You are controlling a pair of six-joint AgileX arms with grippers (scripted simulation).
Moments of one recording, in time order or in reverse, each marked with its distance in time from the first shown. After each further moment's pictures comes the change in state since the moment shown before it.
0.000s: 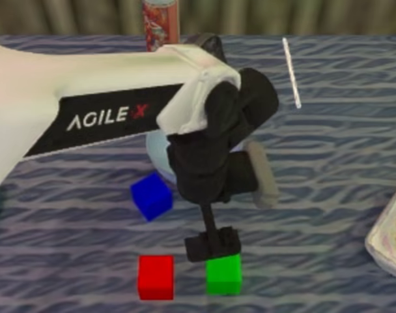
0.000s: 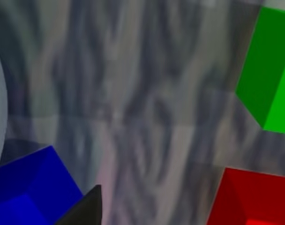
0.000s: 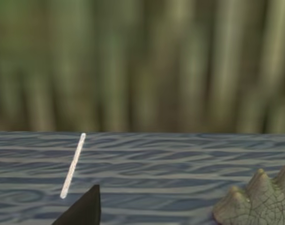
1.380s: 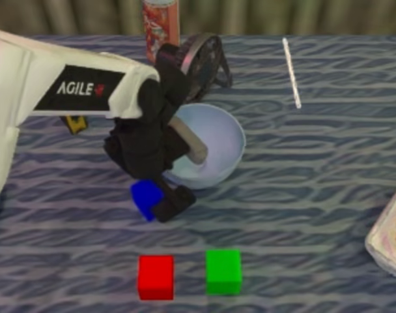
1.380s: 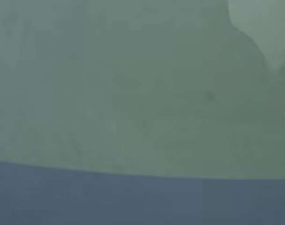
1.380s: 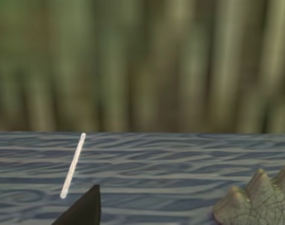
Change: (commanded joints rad) left arm 0.295 0.225 -0.064 0.290 0.001 -0.140; right arm 0.000 0.000 0.000 0.000 0.000 0.000
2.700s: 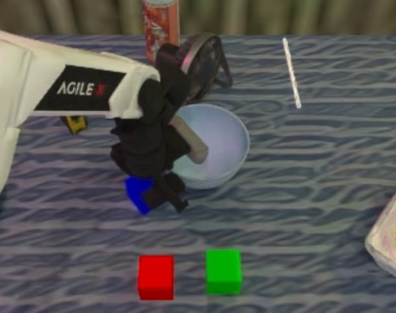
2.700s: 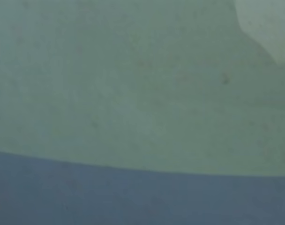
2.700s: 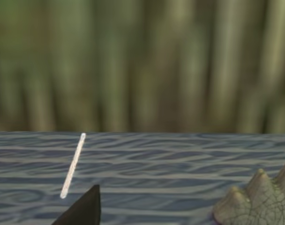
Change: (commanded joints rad) left arm 0.000 0.000 0.000 0.000 0.000 0.000; right arm 0.000 0.000 0.000 0.000 0.000 0.000
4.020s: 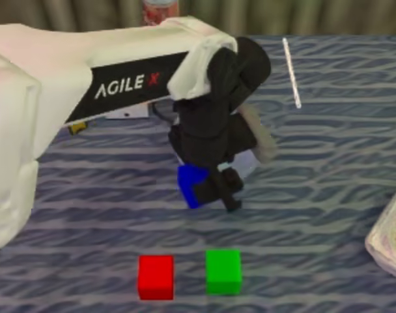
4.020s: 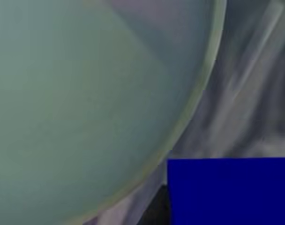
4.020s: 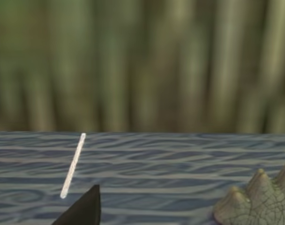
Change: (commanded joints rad) left arm -0.221 -0.065 0.272 -0.304 0.003 0.042; right arm 0.000 0.000 0.000 0.000 0.000 0.000
